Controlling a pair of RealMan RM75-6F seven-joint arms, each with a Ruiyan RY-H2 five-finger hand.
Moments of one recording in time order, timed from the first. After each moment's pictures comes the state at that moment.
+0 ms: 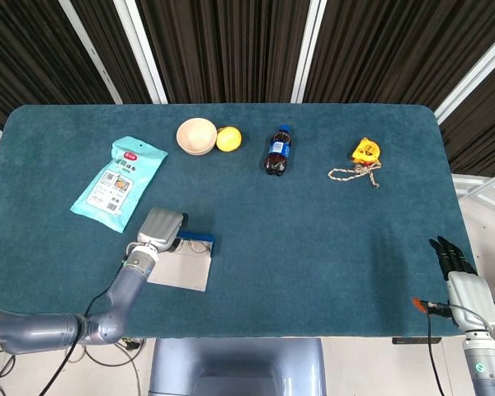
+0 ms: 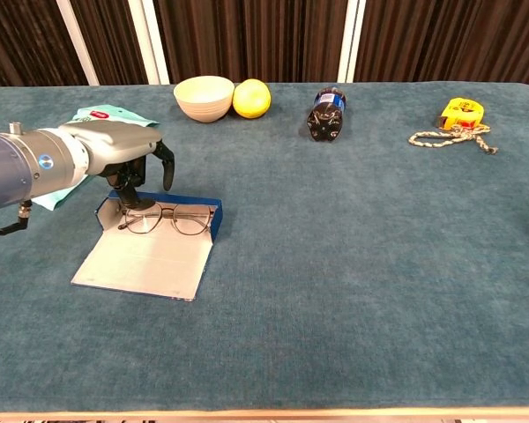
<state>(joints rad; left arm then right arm) -0.96 -1.58 -0.09 -1.52 0.60 0.99 0.71 0.09 -1.11 0.07 -1.72 -1.38 1.37 0.02</state>
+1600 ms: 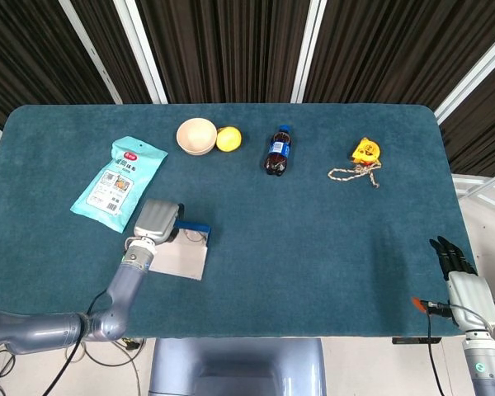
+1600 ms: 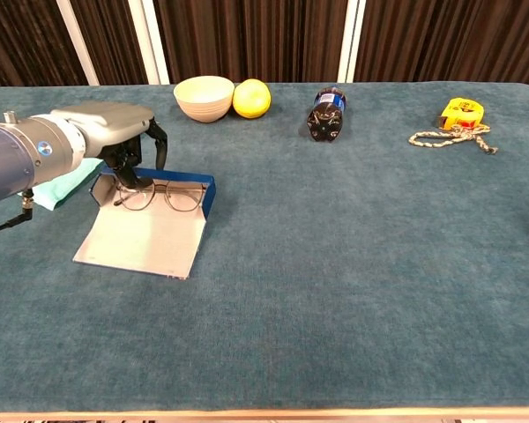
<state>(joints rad) -0.93 -1.61 -0.13 -1.46 0.68 1.06 0.65 0.09 -1.11 0.07 -1.72 -1.38 1.37 0.03</state>
